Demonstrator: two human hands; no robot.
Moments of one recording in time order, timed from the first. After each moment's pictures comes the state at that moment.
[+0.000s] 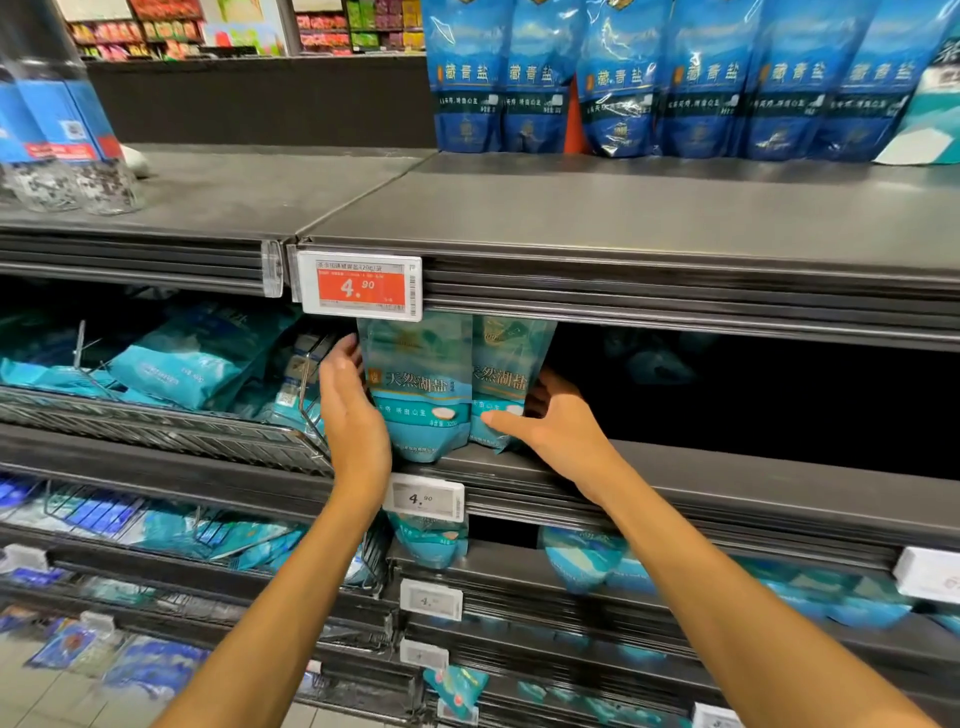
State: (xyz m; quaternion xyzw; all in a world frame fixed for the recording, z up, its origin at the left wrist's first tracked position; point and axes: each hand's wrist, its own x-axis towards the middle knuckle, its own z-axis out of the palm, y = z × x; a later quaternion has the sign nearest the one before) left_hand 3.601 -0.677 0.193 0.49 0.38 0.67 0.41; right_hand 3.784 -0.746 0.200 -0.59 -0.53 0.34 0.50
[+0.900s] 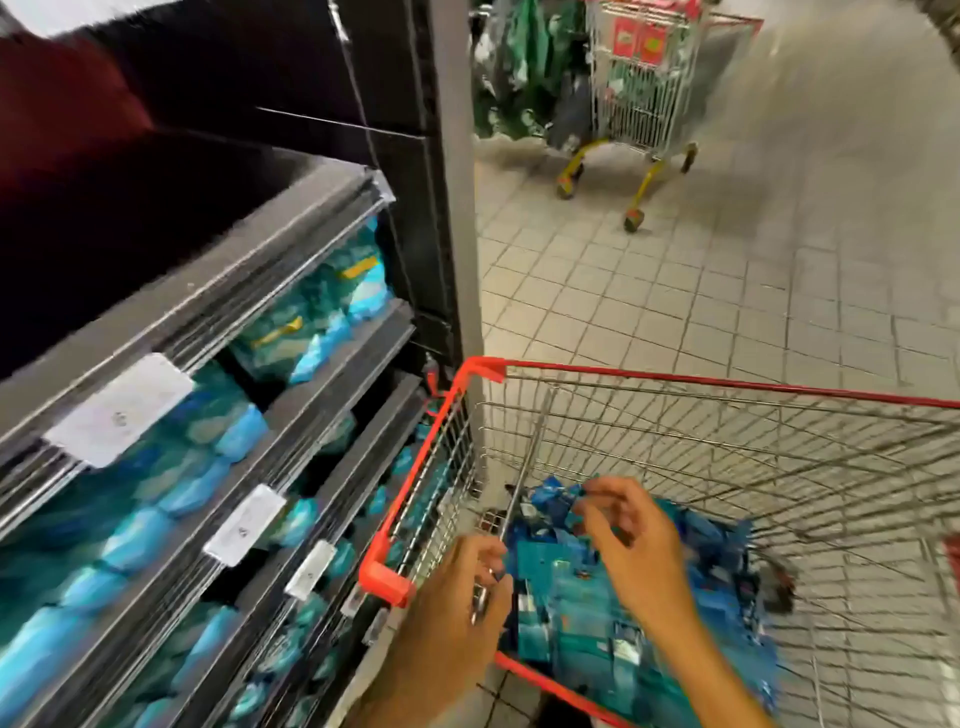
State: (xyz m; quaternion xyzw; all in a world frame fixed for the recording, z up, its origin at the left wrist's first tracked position) left_hand 3.848 -1.102 -0.009 0.89 -0.07 -0.10 0.45; right_hand 3.875 -1.310 0.009 -0.79 0.10 -0.05 0.60
